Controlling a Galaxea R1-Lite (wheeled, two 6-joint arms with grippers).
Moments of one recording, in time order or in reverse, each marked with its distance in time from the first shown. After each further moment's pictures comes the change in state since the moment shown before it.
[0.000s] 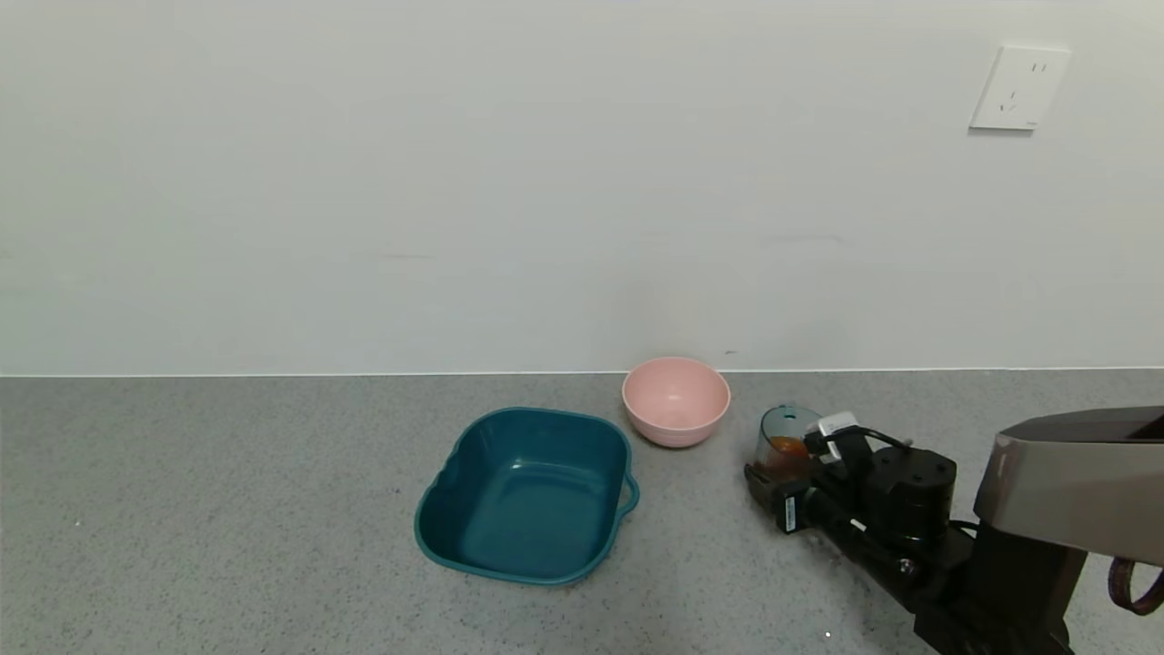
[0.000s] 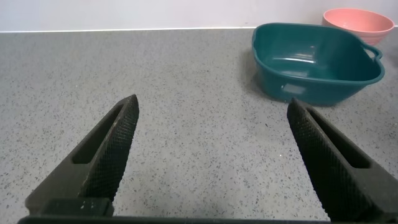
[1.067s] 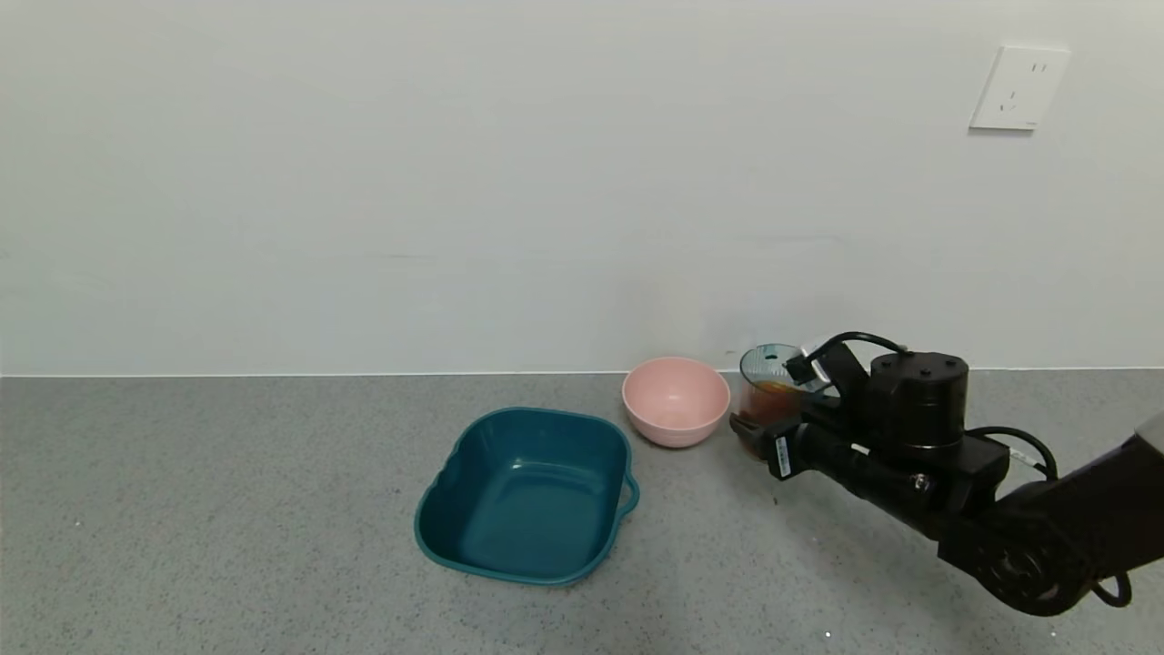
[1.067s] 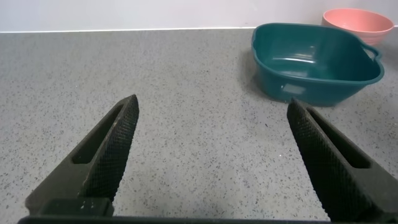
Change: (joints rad) left arm 0.000 0.000 0.000 0.000 0.000 0.000; right arm 0.078 -0.330 -0.250 0.621 -0.001 -0.076
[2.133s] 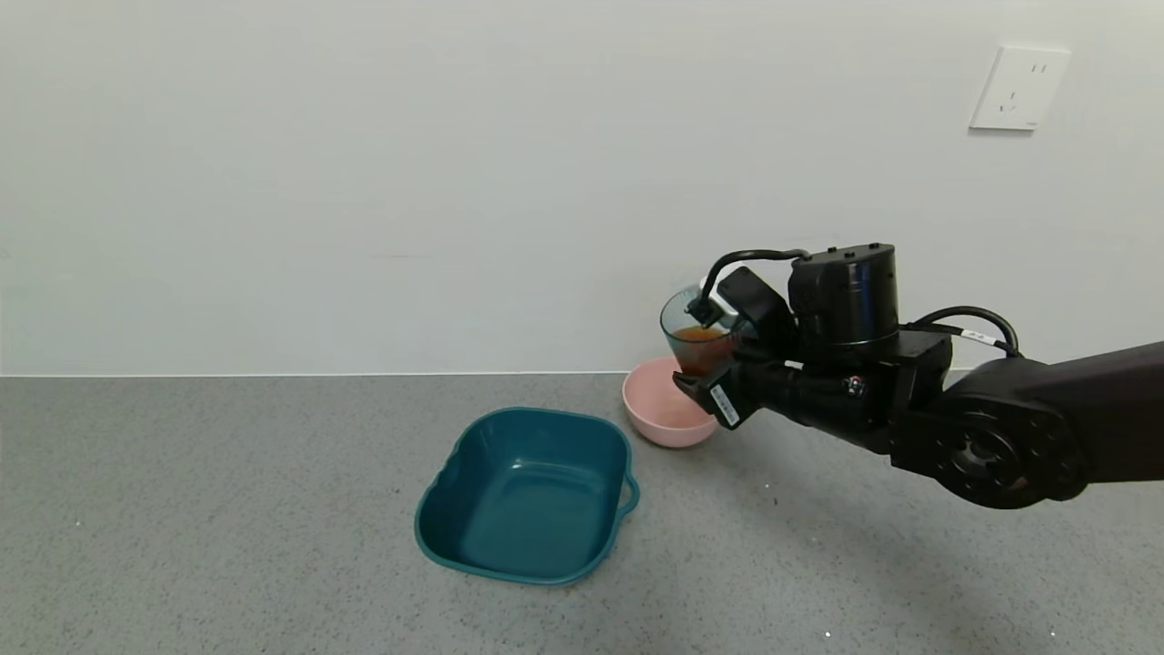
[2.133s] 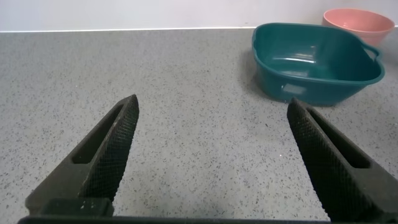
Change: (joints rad) left arm 0.000 0.000 0.000 0.000 0.000 0.000; right arm 0.143 -0.030 -0.432 0.505 -0.101 -0.266
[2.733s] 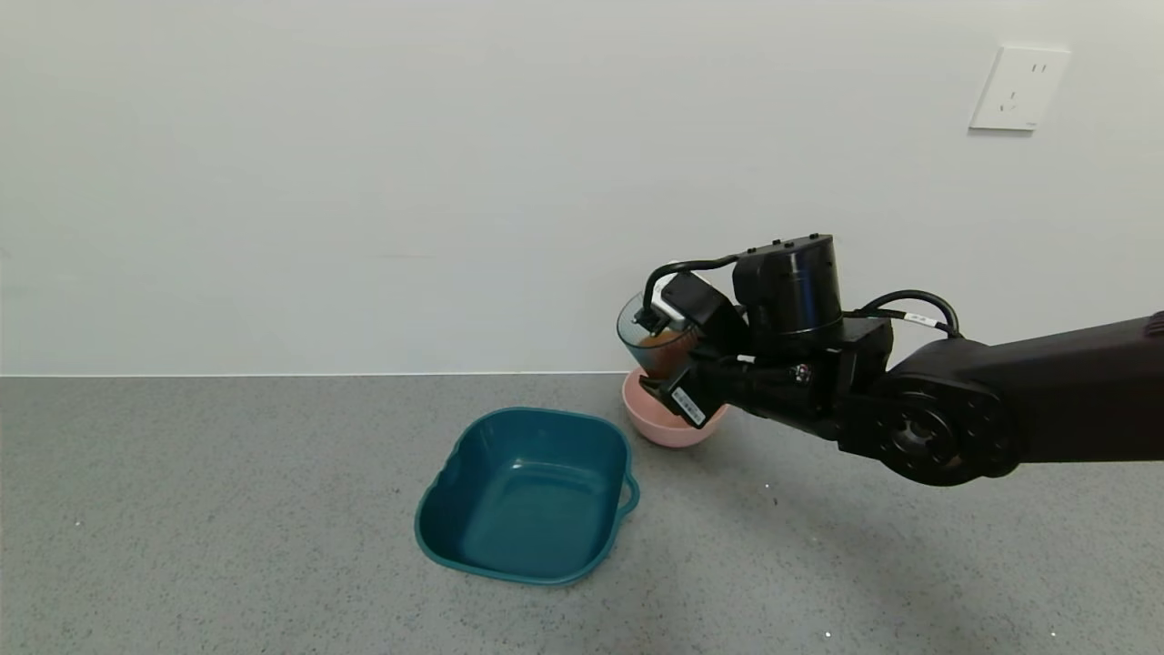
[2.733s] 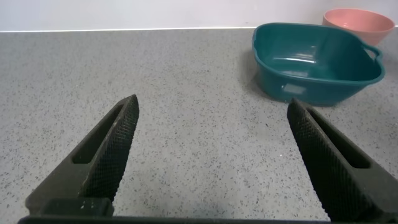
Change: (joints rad) left arm 0.000 0.000 0.000 0.000 0.000 0.000; right arm 0.064 0.075 -0.163 0.122 -0.001 -0.090
